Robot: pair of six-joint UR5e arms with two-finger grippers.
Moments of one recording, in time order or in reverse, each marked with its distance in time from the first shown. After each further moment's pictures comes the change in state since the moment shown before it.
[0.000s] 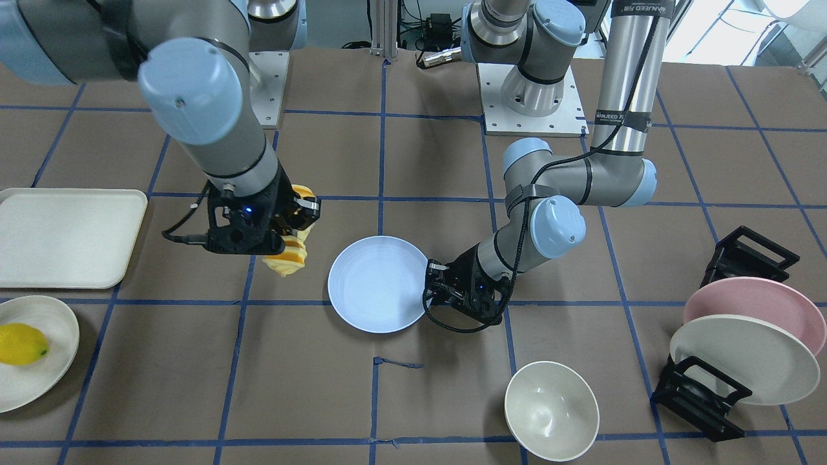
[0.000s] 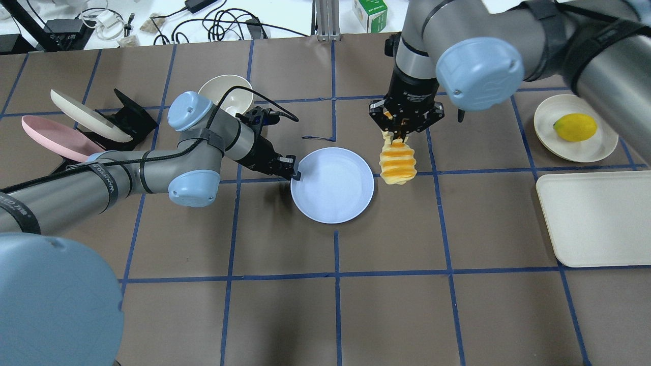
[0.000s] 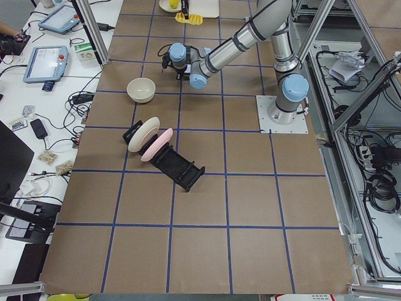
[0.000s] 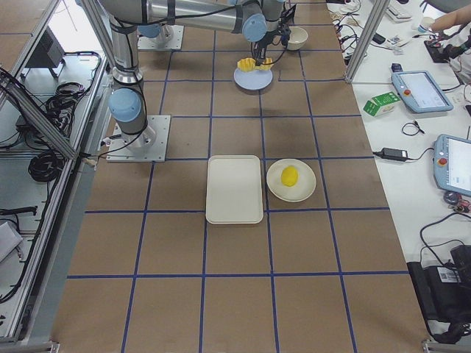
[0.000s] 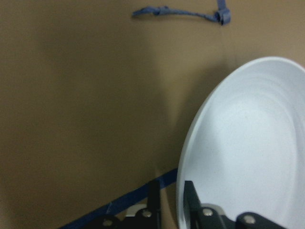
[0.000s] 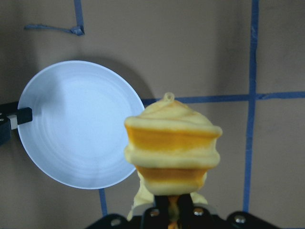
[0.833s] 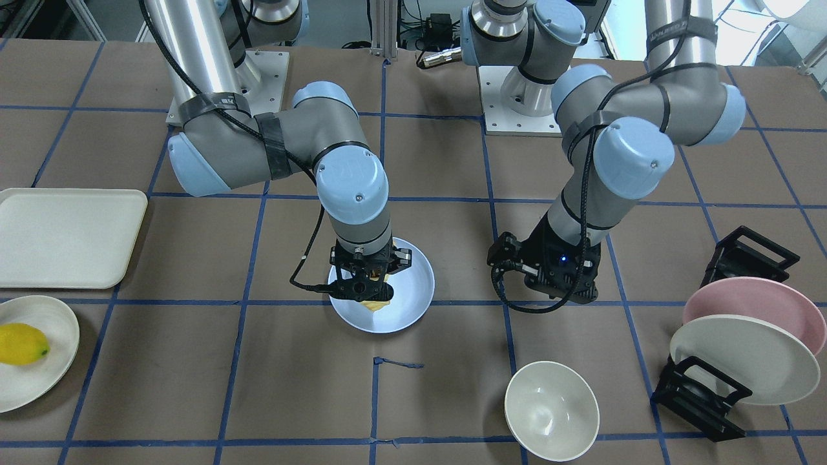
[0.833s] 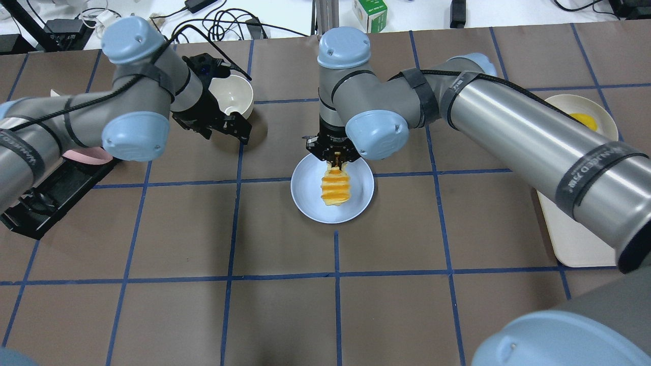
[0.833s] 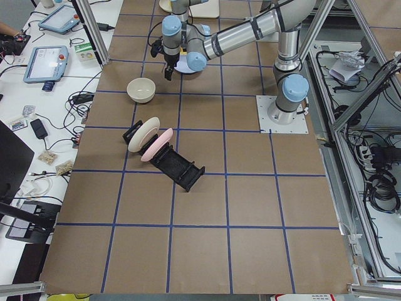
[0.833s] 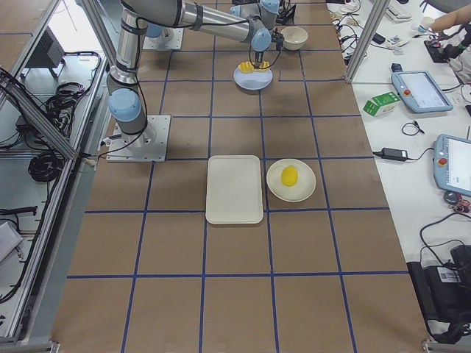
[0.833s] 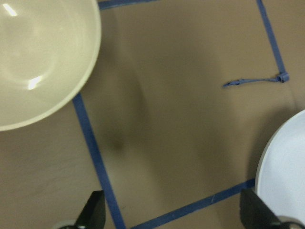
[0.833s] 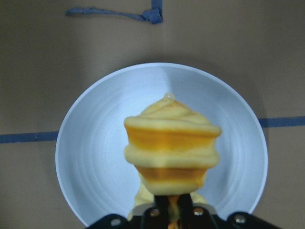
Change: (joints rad) left arm 0.054 0.236 0.198 -0.443 0.393 0.061; right arm 0.166 0.210 0.011 -0.234 0.006 0.177
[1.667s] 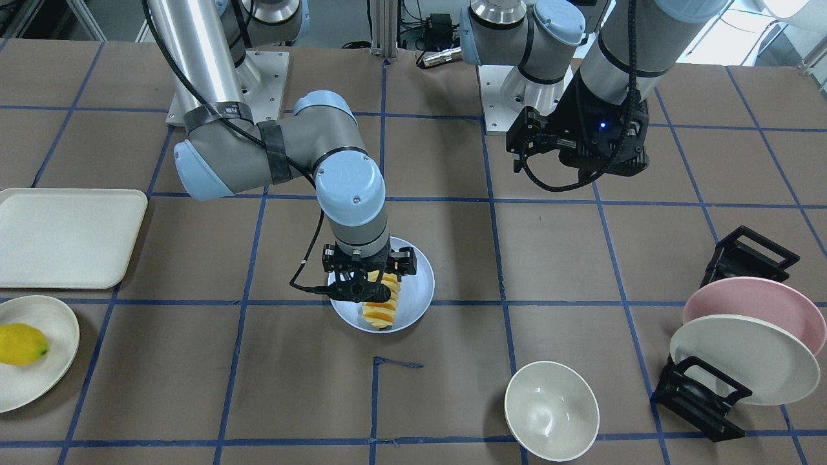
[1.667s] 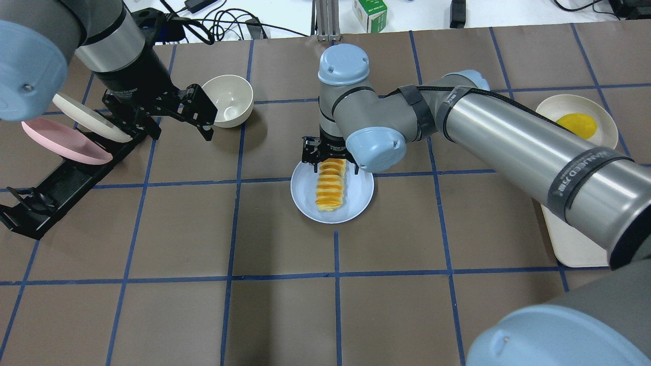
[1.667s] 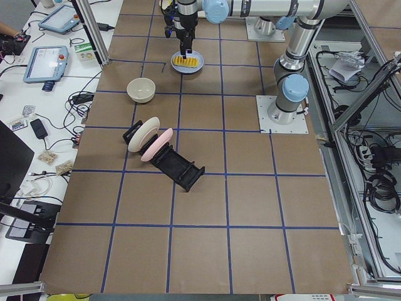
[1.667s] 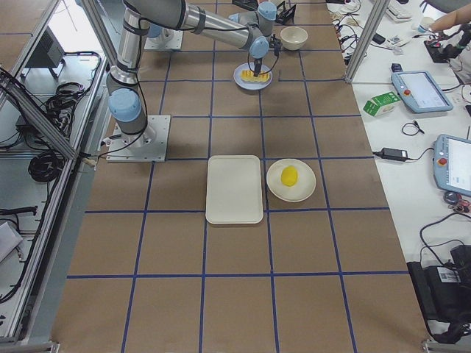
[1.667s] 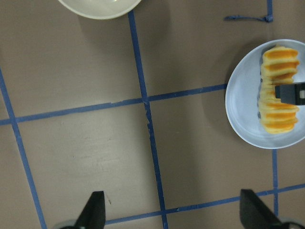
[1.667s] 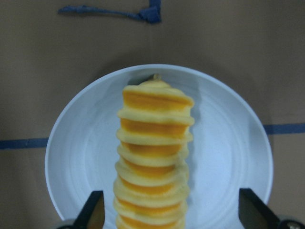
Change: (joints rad) left arm -0.018 0.214 0.167 -0.478 0.040 -0.151; right arm -0.017 -0.036 0.042 -0.032 -0.007 -0.015
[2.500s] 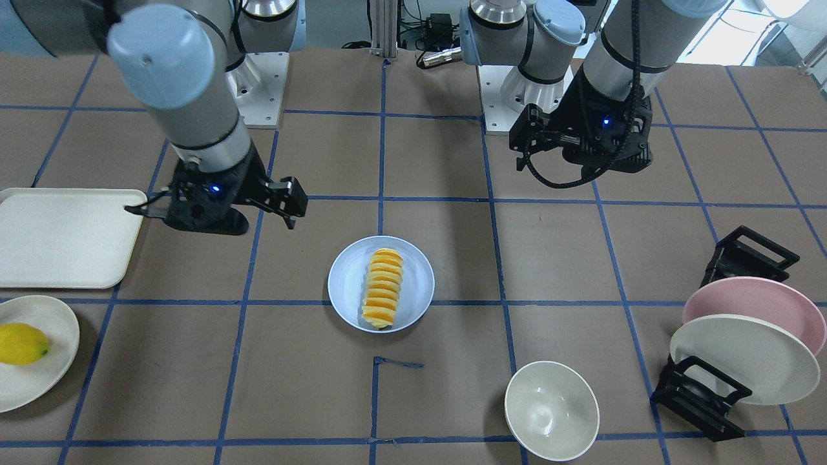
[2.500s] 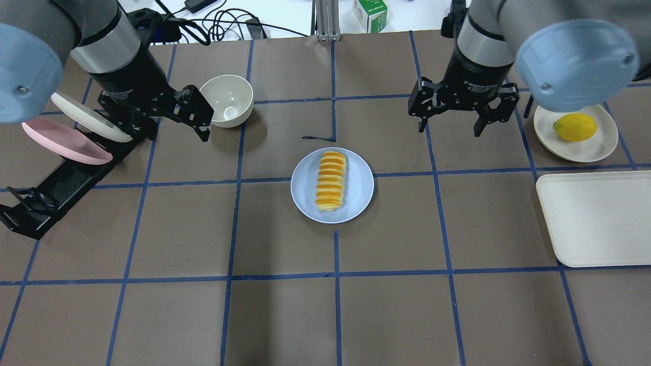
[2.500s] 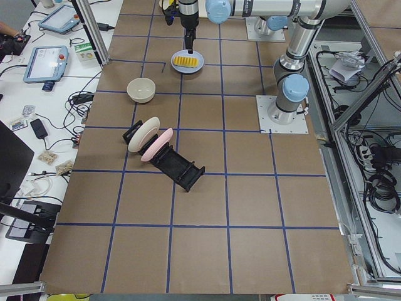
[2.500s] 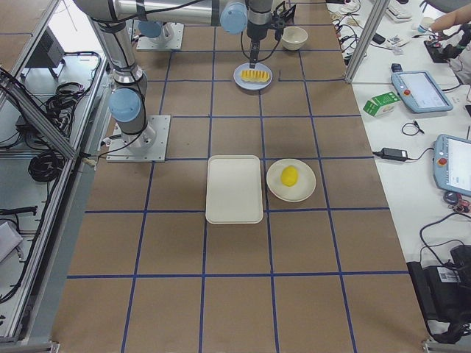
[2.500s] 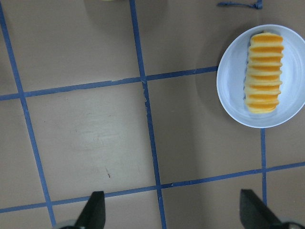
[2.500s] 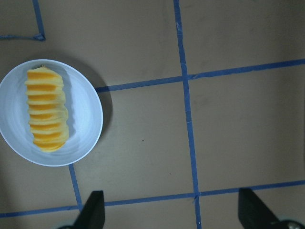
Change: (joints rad) left arm 0.009 0.001 -0.006 0.008 0.005 0.010; right arm -0.297 -0.423 0.000 0.431 -0.043 -0.226
